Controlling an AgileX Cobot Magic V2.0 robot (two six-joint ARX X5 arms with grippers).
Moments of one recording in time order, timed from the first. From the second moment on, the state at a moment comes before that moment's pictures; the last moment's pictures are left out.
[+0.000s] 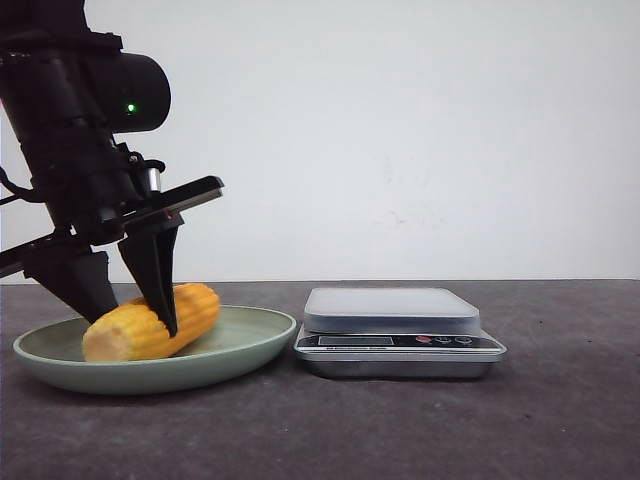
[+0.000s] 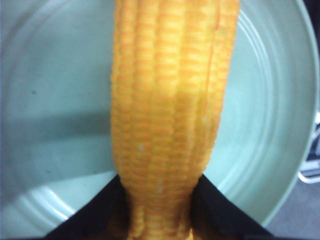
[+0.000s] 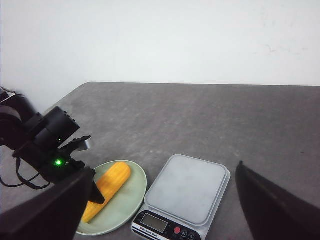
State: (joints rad) left arm -0.41 1.67 1.08 -0.67 0.27 -0.46; right arm 0.14 0.52 0.97 -0.67 -0.43 0.20
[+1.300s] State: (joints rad) left arm -0.64 1.88 1.69 -0.52 0.31 -0.51; right arm 0.14 0.52 0.97 -0.67 -0.41 0.18
